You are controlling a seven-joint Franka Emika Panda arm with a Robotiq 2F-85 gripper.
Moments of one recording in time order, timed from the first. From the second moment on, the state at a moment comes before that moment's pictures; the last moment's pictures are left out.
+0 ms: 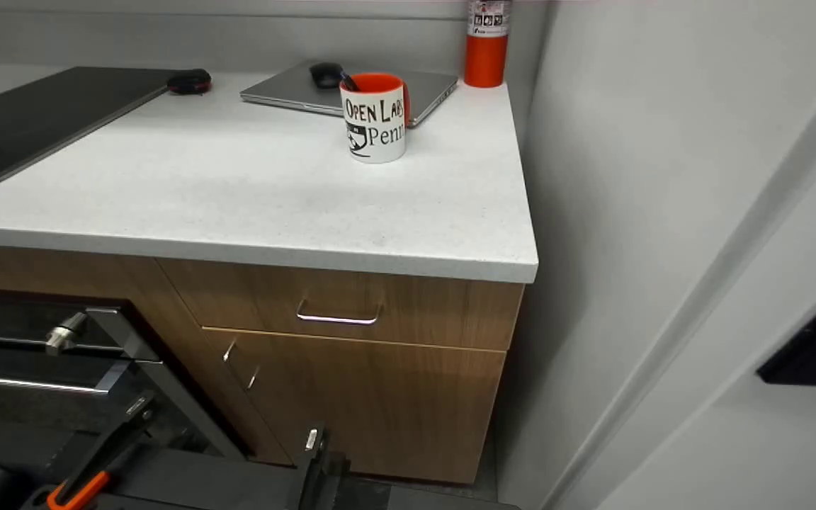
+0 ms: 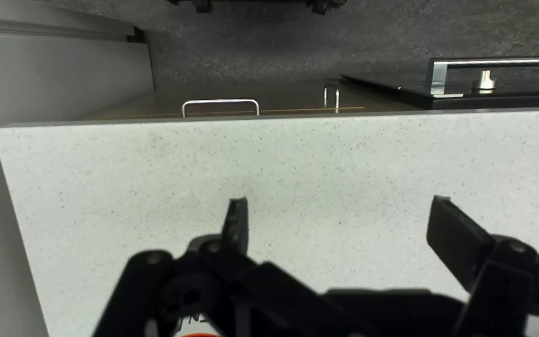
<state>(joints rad) 0.01 -0.58 -0.01 -2.50 0.03 1.92 -0.03</state>
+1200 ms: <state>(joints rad) -0.04 -0.26 0.10 -2.50 -0.05 2.39 0.29</state>
